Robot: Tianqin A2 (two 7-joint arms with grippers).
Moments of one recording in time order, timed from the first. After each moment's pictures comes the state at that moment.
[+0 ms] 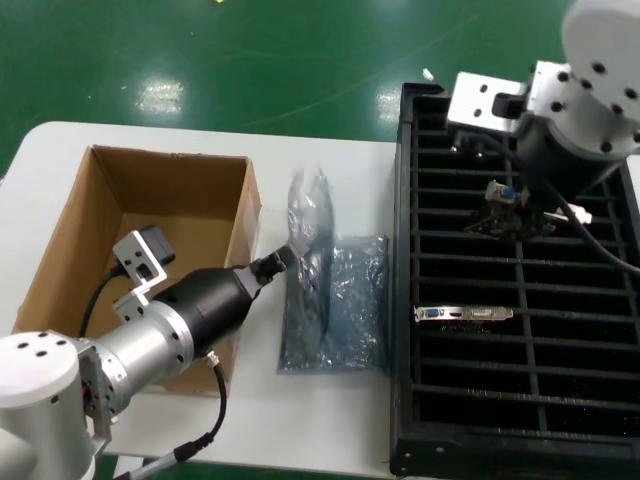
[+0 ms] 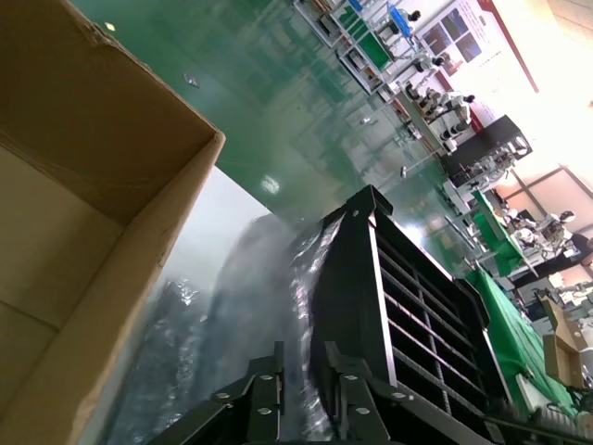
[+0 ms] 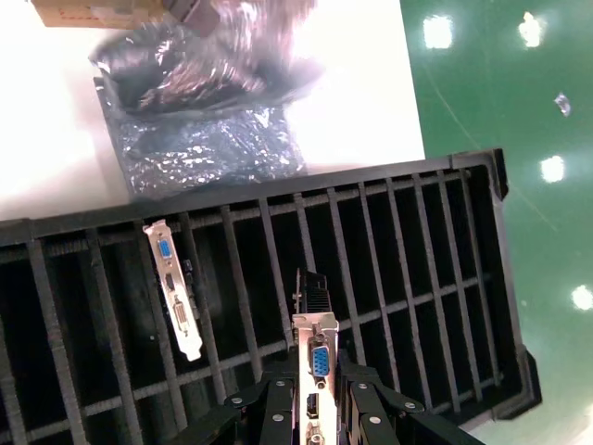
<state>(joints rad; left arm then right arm) -0.87 -0.78 2.75 -1.39 -2.75 -0.10 -0.73 1.62 0.39 -2.72 1.36 0.90 -1.57 1.07</state>
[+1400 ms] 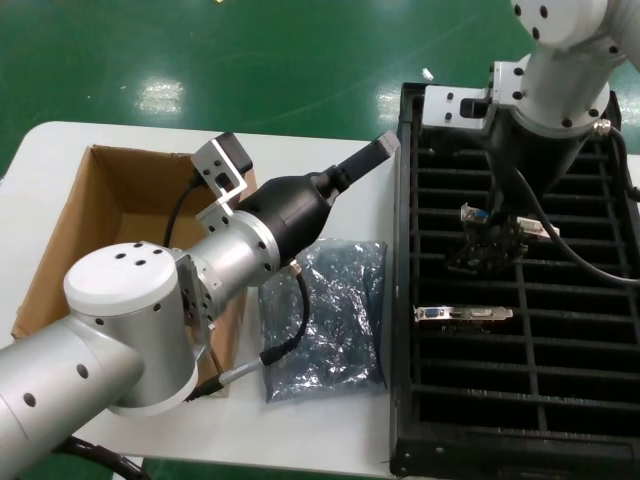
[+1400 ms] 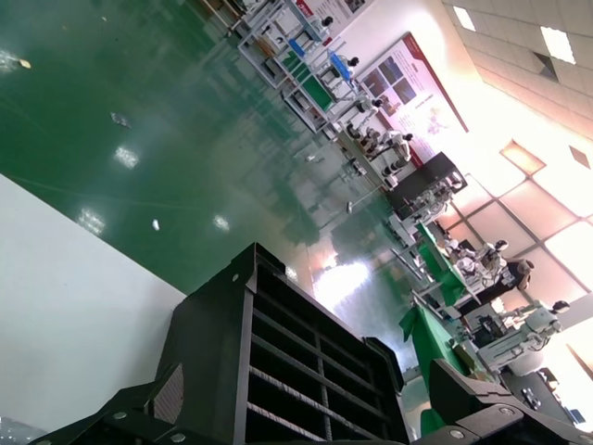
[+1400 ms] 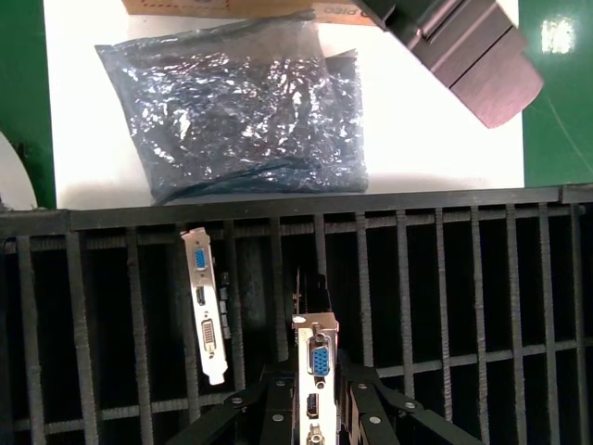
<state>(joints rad) -1.04 -0.54 2.75 -1.26 -2.75 -0.15 -0.69 1.61 0.11 -2.53 0.75 0.82 -1.53 0.60</state>
